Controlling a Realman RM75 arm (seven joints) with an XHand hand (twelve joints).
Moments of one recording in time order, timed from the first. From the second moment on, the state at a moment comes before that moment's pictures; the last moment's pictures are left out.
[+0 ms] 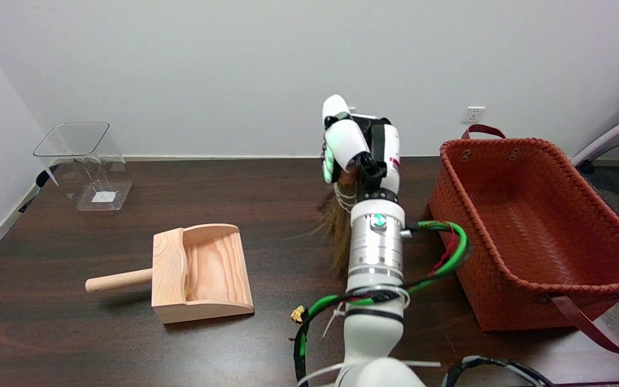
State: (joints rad) arm 0.03 -1.62 -2.36 1.80 1.42 1.24 -0.12
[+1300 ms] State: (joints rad) arm 0.05 -1.88 -2.48 1.16 1.13 1.76 -0.12
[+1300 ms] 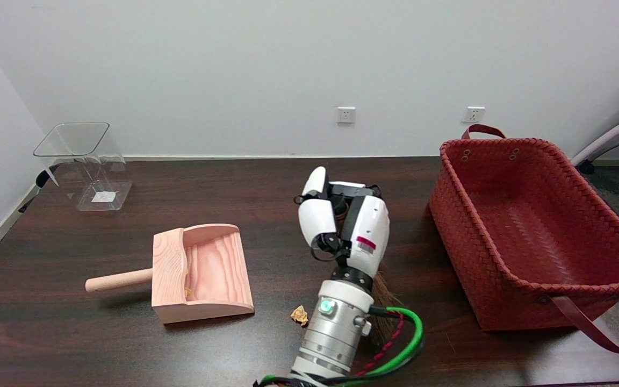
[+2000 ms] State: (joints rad) arm 0.25 -1.96 -2.46 0.89 1.28 1.81 -0.06
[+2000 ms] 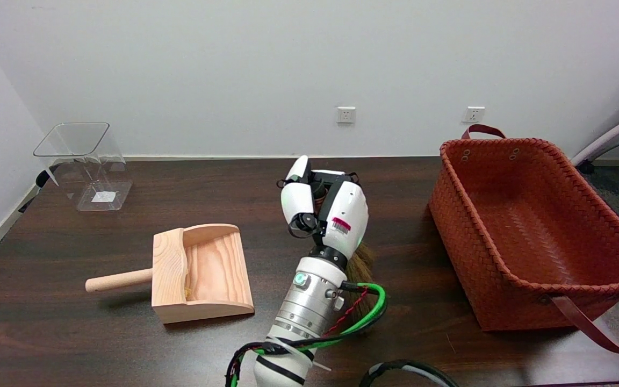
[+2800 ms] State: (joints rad) arm 0.28 -2.00 -2.46 0.79 1.42 1.80 0.05
